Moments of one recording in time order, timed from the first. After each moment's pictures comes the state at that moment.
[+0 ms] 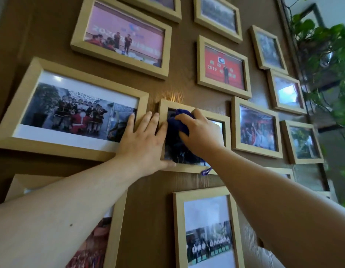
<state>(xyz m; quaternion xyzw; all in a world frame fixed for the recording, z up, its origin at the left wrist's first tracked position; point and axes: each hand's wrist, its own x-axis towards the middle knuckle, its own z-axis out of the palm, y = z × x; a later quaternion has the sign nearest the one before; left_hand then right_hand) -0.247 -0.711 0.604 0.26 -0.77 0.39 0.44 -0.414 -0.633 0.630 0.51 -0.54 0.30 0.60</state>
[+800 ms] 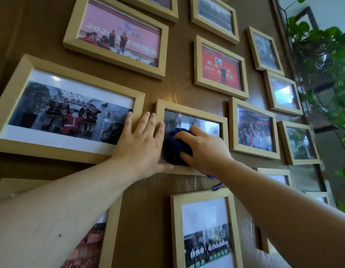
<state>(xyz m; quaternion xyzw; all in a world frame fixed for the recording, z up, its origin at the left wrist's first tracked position) -0.249 -0.709 0.603 0.27 -0.76 0.43 0.42 -0.424 -0.616 0.602 0.55 -0.56 0.19 0.59</state>
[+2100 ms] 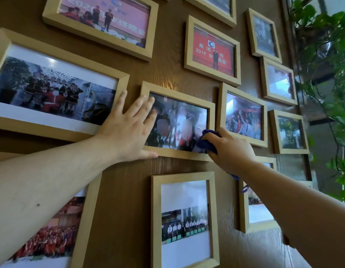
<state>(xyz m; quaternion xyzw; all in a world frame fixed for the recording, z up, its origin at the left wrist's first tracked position) -0.252 -0.701 0.600 0.24 -0.73 0.53 0.37 -0.498 -0.553 0.563 0.48 -0.67 0.17 0.53</state>
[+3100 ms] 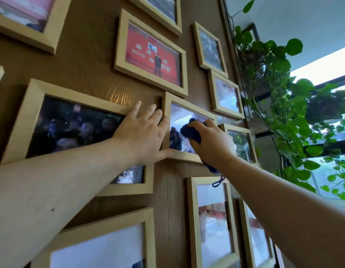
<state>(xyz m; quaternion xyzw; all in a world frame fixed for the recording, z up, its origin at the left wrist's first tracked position) -0.449 -0.639 0.656 0.13 -0.77 0.47 0.43 -0.628 -0.521 0.631 0.38 -0.67 0.27 0.58</state>
